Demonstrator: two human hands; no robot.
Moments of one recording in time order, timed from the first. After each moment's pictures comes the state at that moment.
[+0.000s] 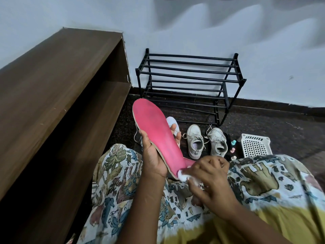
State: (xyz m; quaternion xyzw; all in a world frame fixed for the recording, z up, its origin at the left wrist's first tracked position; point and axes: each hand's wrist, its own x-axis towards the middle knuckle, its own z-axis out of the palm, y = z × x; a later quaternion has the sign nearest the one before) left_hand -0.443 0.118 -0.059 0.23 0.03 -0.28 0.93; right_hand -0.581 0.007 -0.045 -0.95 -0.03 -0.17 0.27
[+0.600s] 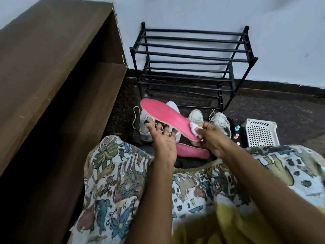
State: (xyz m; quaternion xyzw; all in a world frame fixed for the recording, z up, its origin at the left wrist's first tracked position) left_hand -0.417 0.070 -0.104 0.34 0.23 -0.17 0.90; right_hand -0.463 -0.056 -0.081 -0.59 0.34 0.07 0.73
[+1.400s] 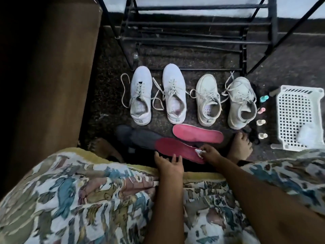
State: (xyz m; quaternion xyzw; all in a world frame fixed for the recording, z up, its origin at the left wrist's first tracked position) left_hand -0.399 0.039 -0.267 0.25 0.64 -0.18 0.70; right_hand -0.464 -0.101 -0.381 -0.71 0.42 0.26 0.50
